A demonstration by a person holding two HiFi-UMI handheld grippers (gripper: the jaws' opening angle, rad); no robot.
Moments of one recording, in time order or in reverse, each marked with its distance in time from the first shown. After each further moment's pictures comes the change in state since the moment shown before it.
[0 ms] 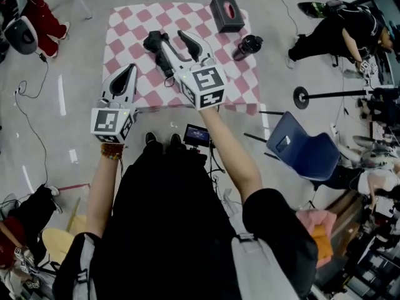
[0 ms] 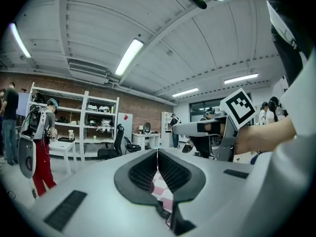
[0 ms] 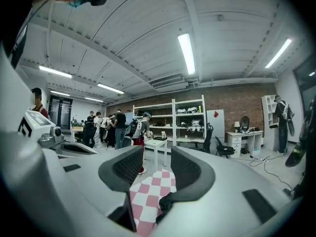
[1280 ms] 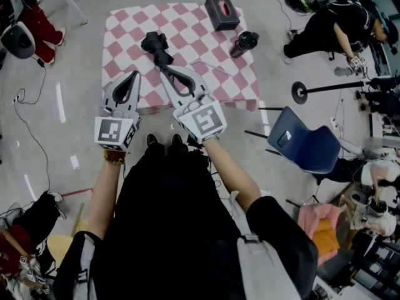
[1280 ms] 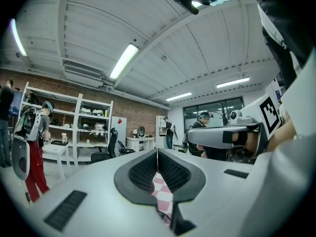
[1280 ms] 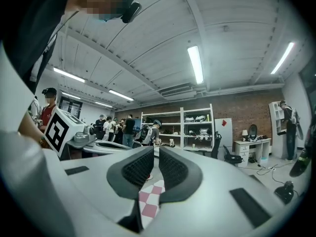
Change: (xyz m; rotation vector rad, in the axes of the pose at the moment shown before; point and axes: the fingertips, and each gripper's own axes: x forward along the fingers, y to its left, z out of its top) left arm -0.022 -0.023 0.000 0.022 -0.053 -0.077; right arm -0.065 0.079 -0.005 -0.075 -0.147 0.079
